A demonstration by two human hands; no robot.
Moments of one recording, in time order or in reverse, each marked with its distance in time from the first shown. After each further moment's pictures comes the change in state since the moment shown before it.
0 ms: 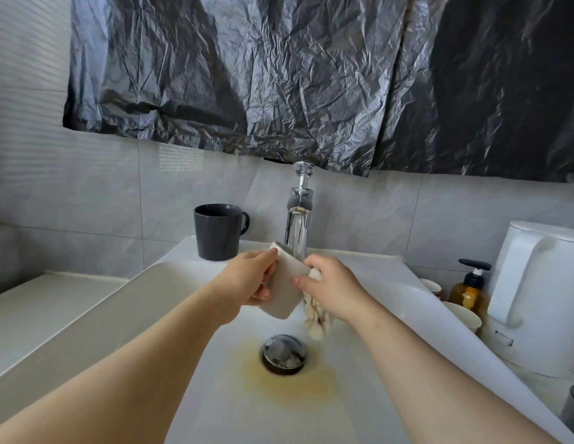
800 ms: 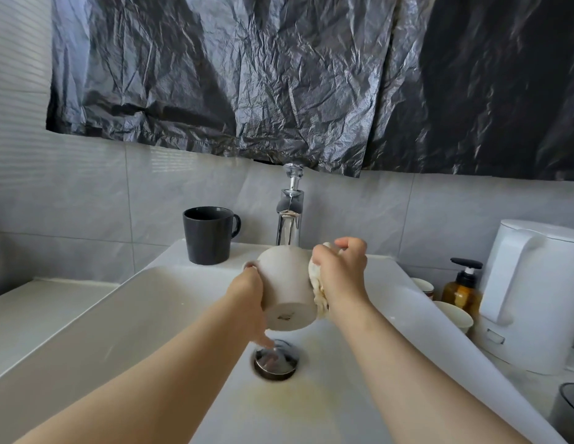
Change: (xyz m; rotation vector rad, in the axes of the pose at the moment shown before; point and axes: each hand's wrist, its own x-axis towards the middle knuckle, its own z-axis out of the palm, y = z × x) left_hand 0.010 0.002 0.030 -0.515 0.262 -0.595; right_hand -0.002 -0.021 -0.008 0.738 0.476 0.250
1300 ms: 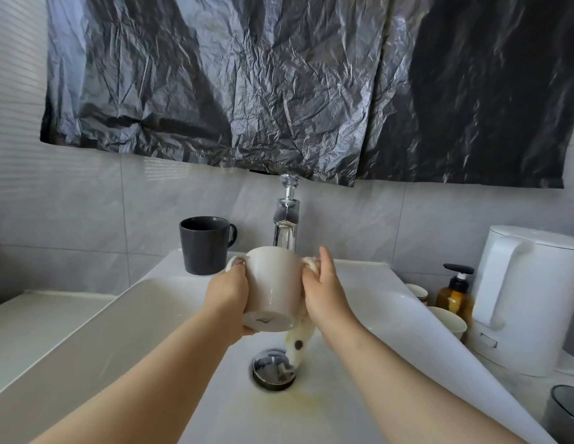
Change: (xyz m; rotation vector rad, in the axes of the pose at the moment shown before) left_hand 0.004 0.009 -0.017 0.039 0.001 0.287; right_hand -0.013 0.012 0.004 -0.307 -0.215 -0.026
